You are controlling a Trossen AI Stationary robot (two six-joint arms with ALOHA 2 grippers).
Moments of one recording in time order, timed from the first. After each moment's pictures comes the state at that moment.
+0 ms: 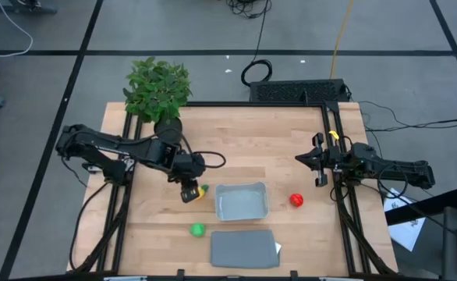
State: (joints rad) left arm -0.15 1.47 1.30 -1.03 0.03 -0.53; right arm -0.09 0.06 0.07 0.13 -0.07 -0.01
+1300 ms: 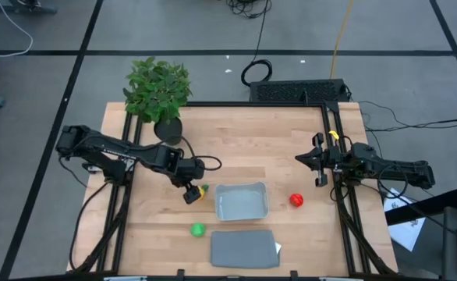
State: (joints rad) left arm -0.12 1.47 1.02 -0.80 0.13 -0.68; right arm -0.09 0.06 0.07 0.13 -0.07 -0.01
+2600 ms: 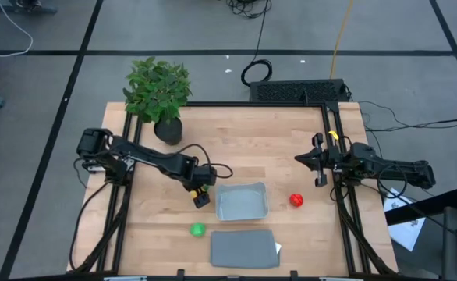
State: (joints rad) left arm -0.12 1.69 1.02 -0.65 0.11 -0.61; right arm -0.09 0.07 0.07 0.13 -0.07 -0.01
